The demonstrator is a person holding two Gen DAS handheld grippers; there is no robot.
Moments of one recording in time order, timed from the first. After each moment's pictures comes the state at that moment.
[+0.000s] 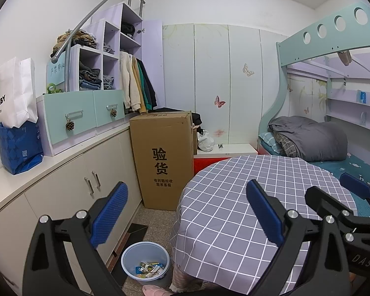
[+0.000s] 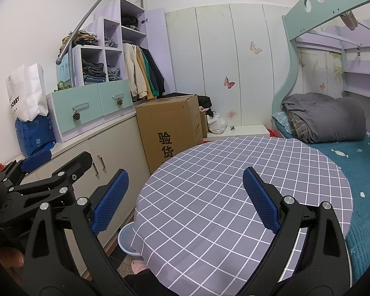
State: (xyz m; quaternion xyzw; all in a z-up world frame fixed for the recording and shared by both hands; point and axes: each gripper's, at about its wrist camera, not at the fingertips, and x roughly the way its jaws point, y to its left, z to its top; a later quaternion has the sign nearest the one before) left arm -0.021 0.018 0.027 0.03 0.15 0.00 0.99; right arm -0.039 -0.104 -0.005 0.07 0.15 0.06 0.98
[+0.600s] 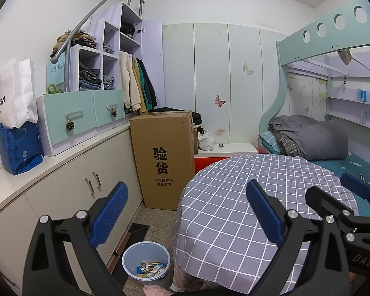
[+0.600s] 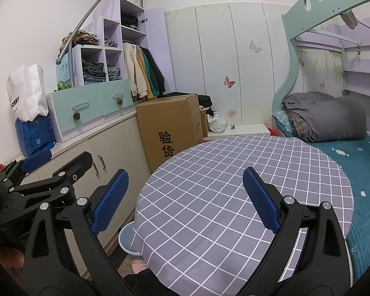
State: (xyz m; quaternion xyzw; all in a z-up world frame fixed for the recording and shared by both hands) left arm -0.020 0.020 0.026 0.04 0.15 0.00 0.99; right arm -0.040 -0.103 -0.007 0.07 0.15 0.06 0.98
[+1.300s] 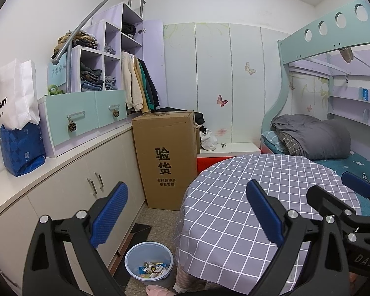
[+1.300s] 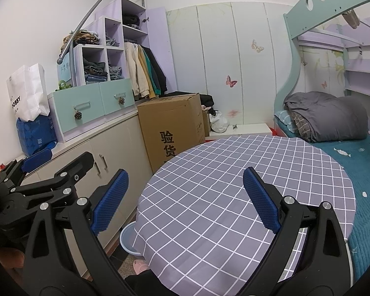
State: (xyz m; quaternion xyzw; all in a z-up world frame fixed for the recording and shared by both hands) left arm -0.019 0.025 0.025 0.04 0.15 0.00 0.99; right arm -0.039 -0.093 -0.007 0.07 0.15 0.07 0.98
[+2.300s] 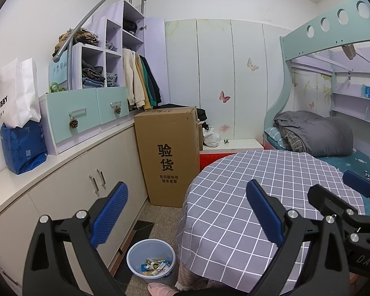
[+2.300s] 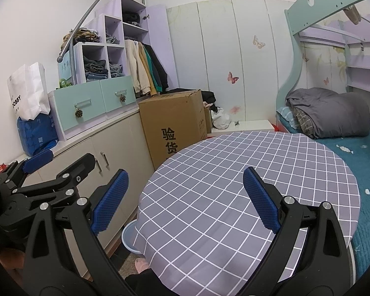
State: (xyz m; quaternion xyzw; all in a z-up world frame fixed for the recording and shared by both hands) left arm -0.011 0.033 0.017 0.05 0.16 0.01 0.99; right arm -0.031 -0.086 -0.013 0.08 0.16 0.07 0.98
